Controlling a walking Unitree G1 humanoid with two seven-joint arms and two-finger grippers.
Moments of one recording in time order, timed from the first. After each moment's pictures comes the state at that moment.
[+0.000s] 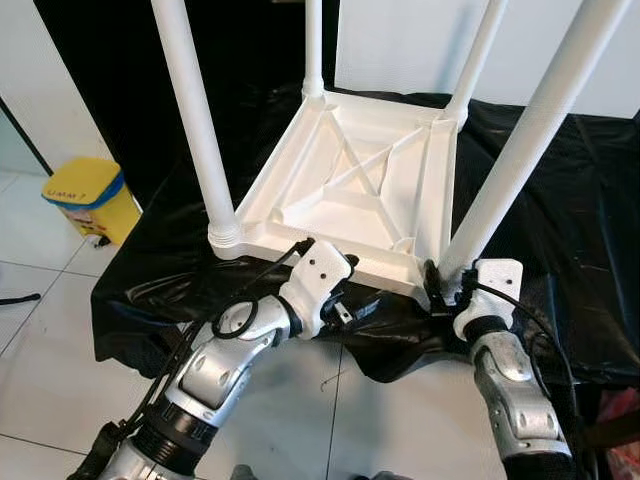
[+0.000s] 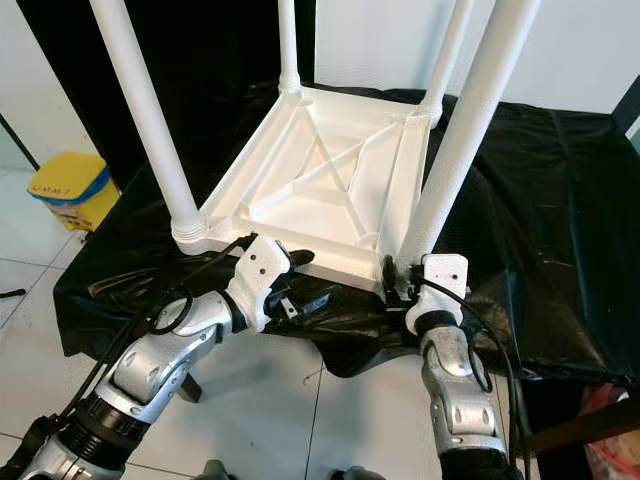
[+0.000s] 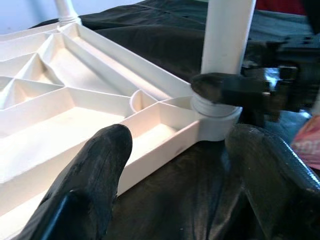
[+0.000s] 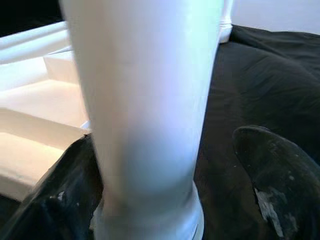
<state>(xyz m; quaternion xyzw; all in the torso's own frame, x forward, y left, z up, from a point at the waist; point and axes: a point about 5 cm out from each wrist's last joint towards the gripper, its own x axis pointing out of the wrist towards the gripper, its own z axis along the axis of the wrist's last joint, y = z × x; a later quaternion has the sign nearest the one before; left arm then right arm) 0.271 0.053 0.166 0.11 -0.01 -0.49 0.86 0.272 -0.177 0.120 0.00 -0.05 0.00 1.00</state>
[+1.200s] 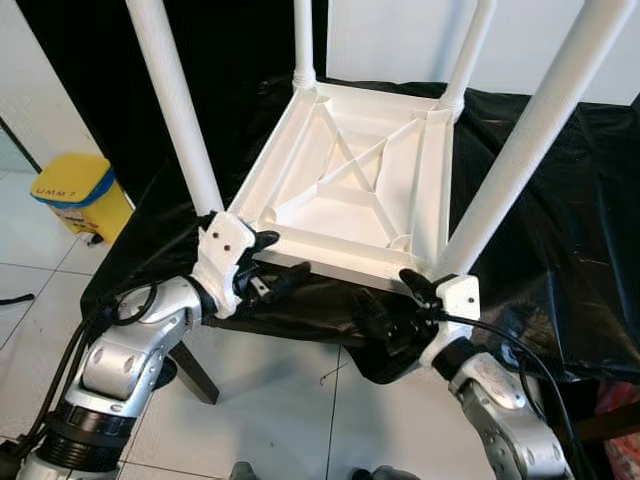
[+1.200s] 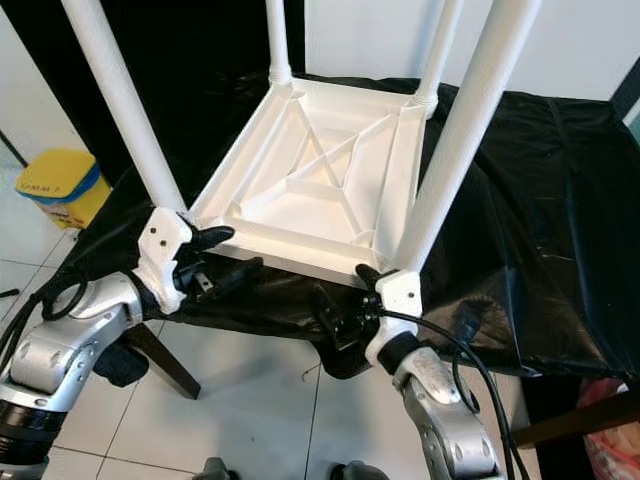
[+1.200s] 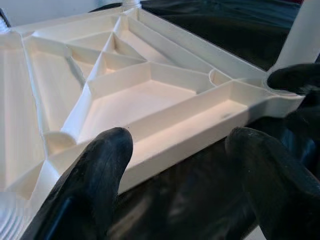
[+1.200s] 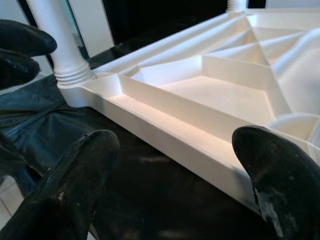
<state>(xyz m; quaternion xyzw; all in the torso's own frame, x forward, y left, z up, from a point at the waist) 0.272 0.155 0.191 0.13 0.02 -0.42 0.90 0.251 -0.110 0.136 0.04 -0.05 0.26 0.96</state>
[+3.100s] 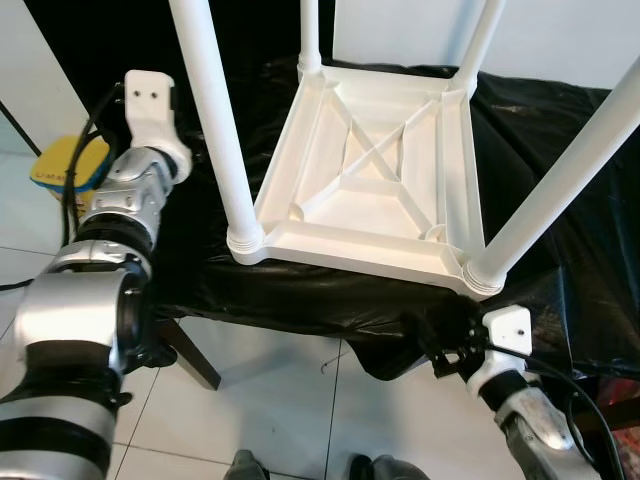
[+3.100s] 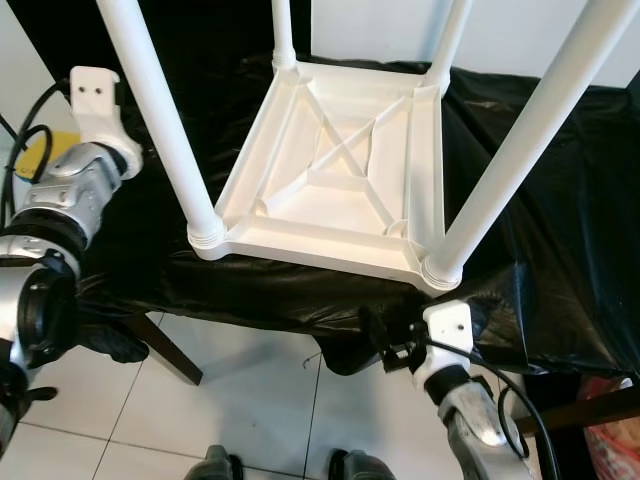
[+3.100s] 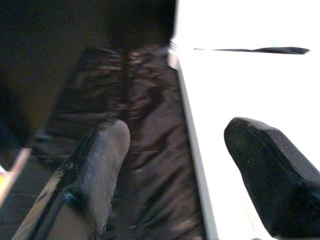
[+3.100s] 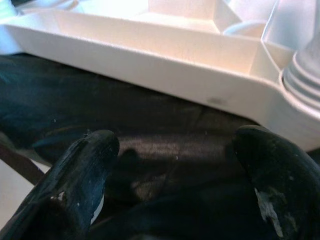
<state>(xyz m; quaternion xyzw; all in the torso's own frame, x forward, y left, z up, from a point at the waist) 0.421 0.190 0.276 0.02 -0.07 -0.14 0.99 0.208 -0.165 0.113 -0.01 -0.01 0.16 0.99</state>
